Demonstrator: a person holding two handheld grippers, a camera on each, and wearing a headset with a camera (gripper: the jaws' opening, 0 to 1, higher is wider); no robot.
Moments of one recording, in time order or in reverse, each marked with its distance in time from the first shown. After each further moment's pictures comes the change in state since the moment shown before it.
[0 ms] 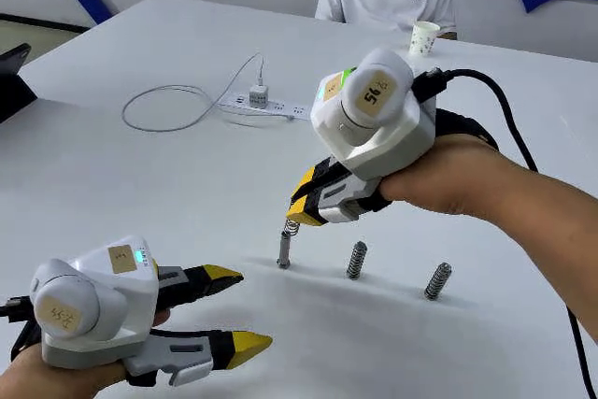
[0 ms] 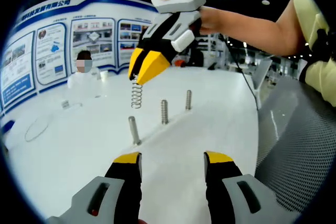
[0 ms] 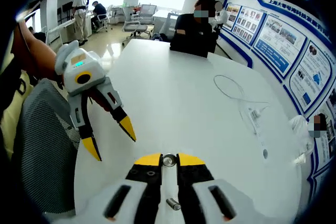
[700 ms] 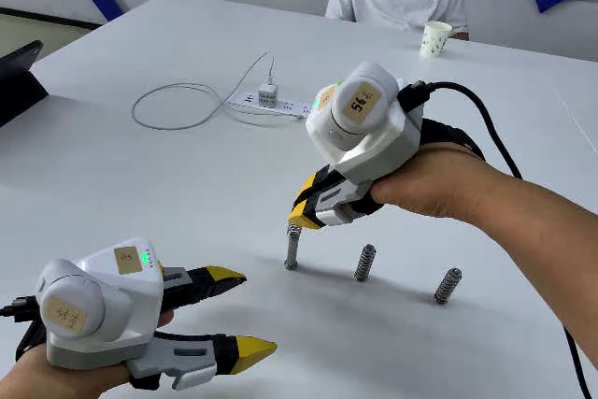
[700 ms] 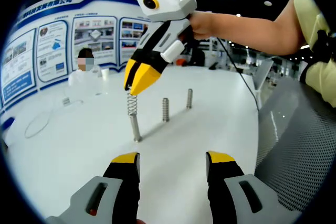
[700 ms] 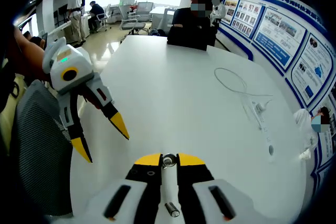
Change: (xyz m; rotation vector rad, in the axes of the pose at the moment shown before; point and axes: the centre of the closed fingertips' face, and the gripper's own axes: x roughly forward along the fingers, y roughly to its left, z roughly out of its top) left arm -0.002 0.002 -0.003 -0.017 0.008 0.005; right arm 0.022 -0.006 -0.008 0.037 0.030 0.019
